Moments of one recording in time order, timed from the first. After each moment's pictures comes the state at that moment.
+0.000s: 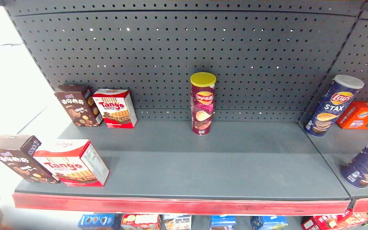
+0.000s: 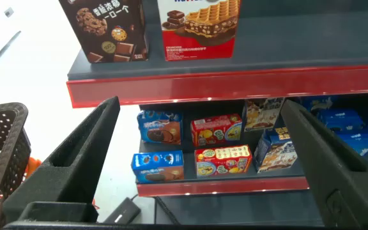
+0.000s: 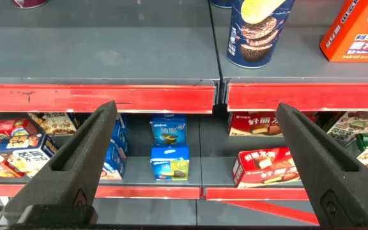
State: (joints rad) left arm 0.00 0.00 0.00 0.00 -0.05 0.04; right arm 0.00 0.01 0.00 0.00 -0.01 0.01
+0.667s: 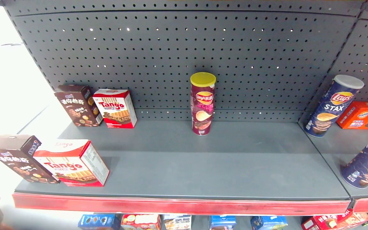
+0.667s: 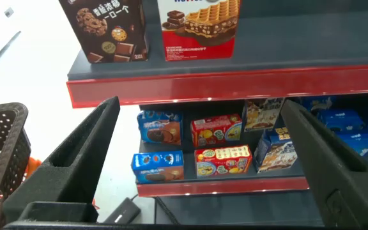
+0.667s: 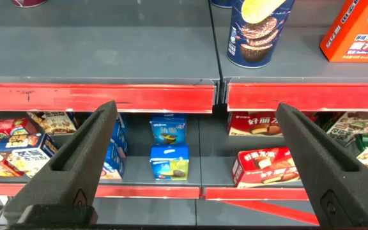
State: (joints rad) left arm 0.00 0.00 0.00 0.00 -0.05 0.03; right arm 0.00 0.01 0.00 0.00 -0.01 0.01
